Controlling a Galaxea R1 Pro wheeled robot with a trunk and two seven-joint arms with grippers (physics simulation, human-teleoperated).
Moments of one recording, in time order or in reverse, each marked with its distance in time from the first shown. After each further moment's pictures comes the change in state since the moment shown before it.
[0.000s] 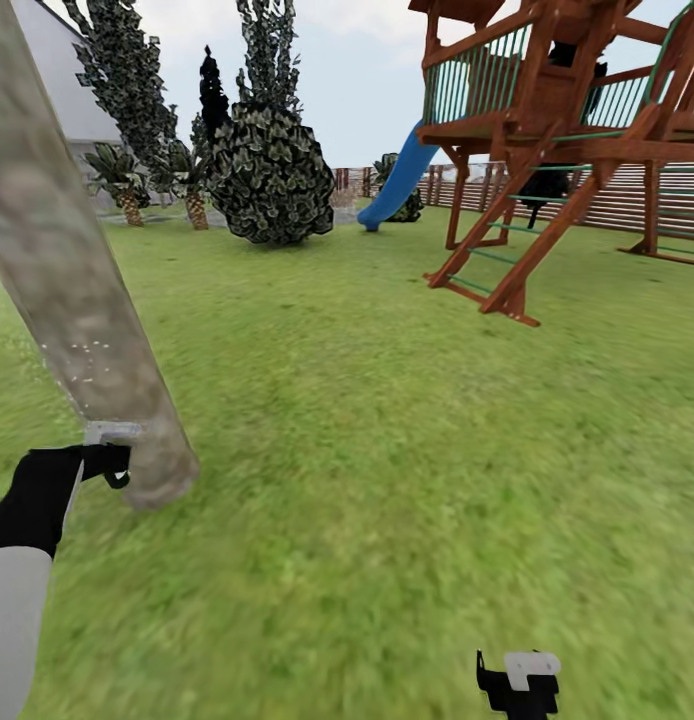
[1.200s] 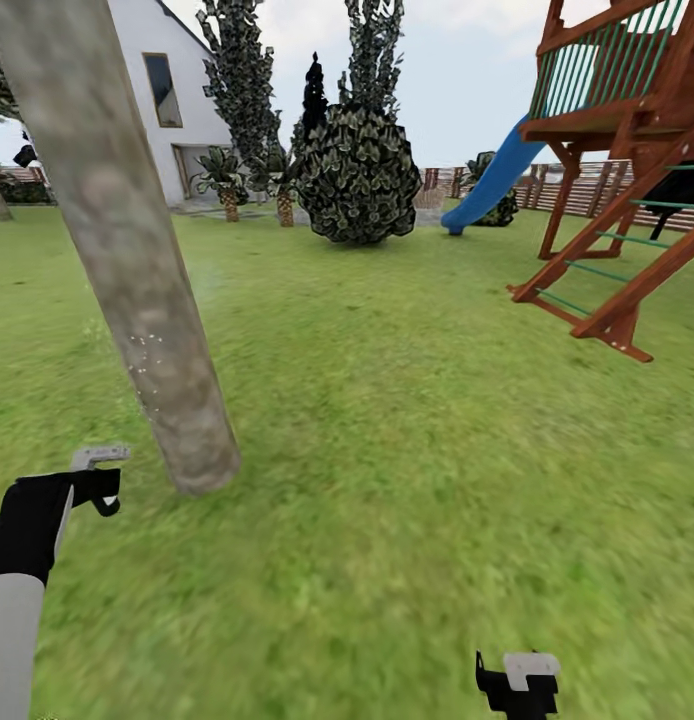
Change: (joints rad) left arm 0.075 -0.012 0.087 -0.004 0.013 -0.006 0.028; right arm 0.000 0.002 0.000 0.001 0.001 0.000 0.002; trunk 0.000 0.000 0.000
